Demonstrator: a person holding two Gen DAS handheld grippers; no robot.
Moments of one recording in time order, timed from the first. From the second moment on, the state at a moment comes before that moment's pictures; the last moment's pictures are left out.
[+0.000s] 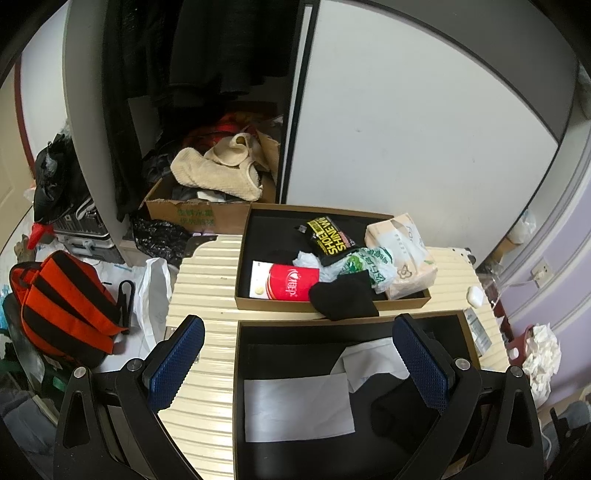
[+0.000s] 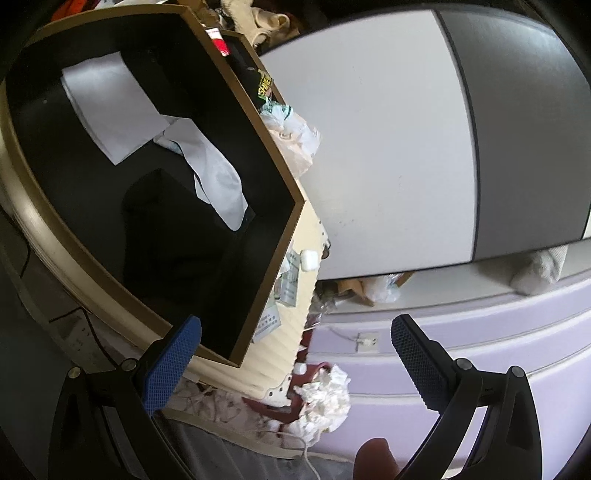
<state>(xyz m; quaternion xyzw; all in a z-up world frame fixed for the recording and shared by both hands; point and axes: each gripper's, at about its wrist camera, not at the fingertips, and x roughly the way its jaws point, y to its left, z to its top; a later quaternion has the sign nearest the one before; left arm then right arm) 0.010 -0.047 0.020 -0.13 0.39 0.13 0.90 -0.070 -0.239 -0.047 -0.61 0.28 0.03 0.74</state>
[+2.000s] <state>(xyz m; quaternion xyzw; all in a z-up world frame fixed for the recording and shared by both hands) -0.001 -0.026 0.028 -0.18 0.37 0.14 0.90 -0.101 -0.191 -0.018 -0.56 0.19 0.05 0.80</state>
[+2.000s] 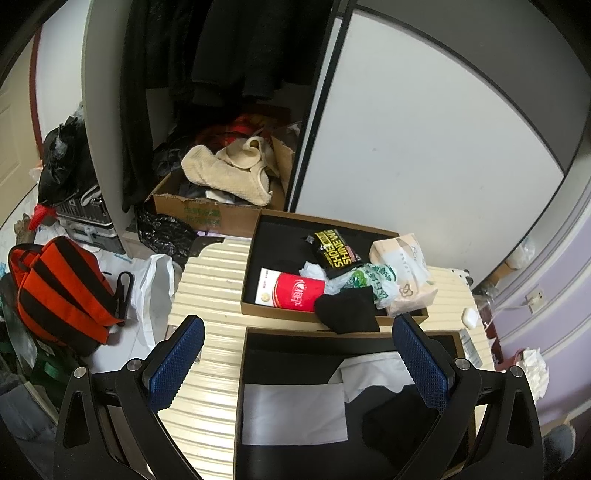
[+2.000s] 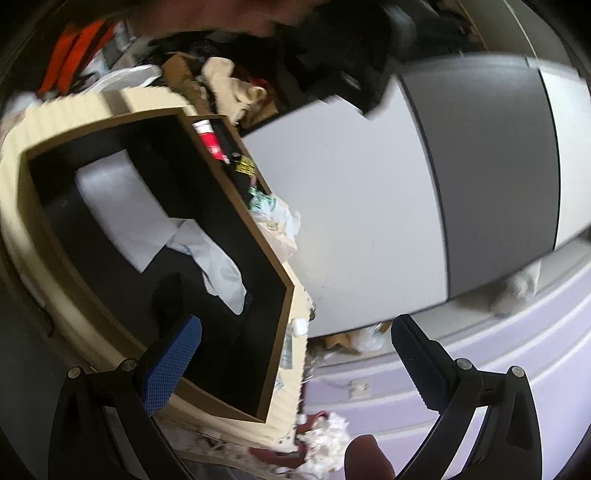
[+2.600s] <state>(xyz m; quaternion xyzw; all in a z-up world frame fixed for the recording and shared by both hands) 0.001 -0.028 0.020 -0.16 0.38 0.15 0.90 -0.078 -0.223 -0.021 -0.59 0.23 0.06 0.77</state>
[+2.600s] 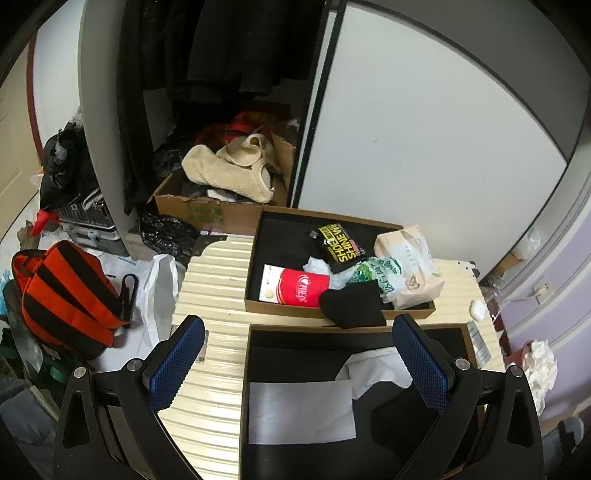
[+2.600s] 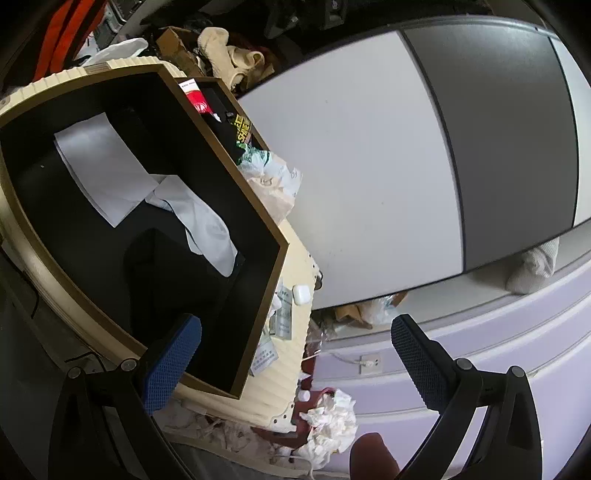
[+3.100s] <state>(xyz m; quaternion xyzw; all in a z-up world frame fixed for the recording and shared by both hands) 0.004 -0.034 0.022 -0.16 0.38 0.14 0.90 -0.064 -0.250 -0.014 -0.60 0.24 0.02 0.76</state>
